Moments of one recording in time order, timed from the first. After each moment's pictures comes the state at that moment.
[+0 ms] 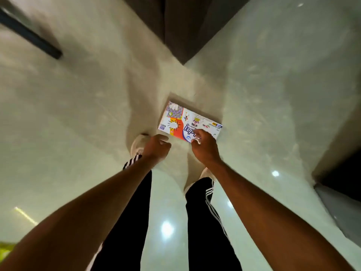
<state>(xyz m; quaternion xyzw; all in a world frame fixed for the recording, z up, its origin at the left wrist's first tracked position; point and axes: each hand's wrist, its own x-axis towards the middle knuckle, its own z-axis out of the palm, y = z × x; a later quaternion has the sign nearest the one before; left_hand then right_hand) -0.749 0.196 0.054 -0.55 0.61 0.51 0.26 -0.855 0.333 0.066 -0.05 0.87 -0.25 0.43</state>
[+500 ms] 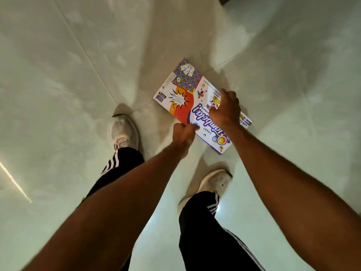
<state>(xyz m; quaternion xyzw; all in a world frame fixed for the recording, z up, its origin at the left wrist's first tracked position) -0.777 0.314 -0.216 -0.69 0.28 0.66 0.09 -0.919 0.346 -0.228 -0.24 0.90 -0.07 0.36</state>
